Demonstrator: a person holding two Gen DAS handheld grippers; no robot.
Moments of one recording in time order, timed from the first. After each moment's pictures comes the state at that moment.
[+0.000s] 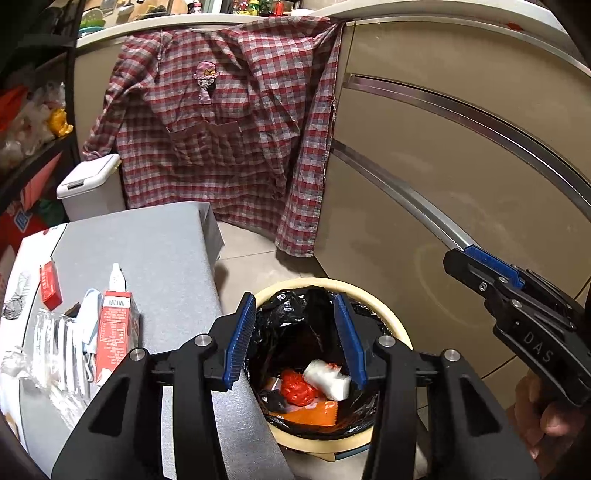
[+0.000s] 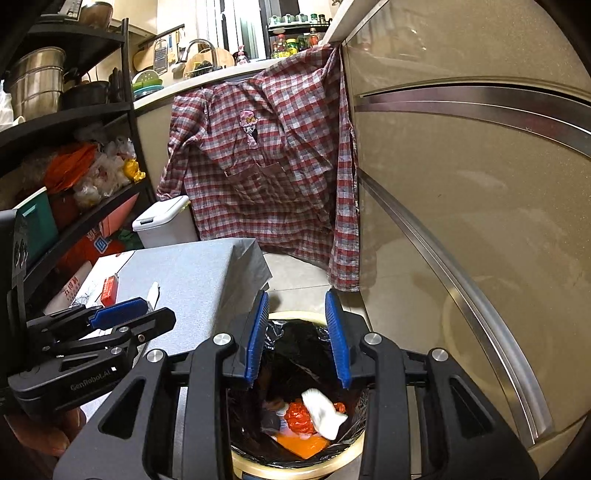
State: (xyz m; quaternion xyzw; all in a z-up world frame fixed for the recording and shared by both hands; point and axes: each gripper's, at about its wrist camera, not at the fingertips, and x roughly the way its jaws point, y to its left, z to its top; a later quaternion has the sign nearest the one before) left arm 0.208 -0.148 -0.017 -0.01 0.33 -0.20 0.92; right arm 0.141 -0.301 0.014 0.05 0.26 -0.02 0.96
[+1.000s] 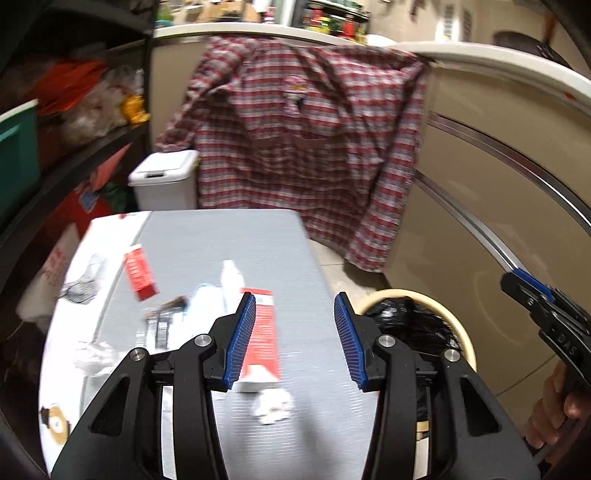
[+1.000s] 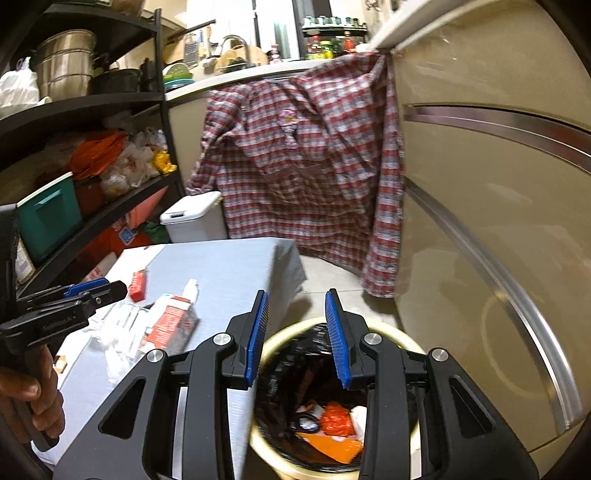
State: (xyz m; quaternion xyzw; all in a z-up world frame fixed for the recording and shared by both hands) left arm 0.210 -0.002 -0.003 -0.04 0.32 -0.10 0.94; right arm 0.152 -0.221 0.019 0.03 0.25 0.03 0.97
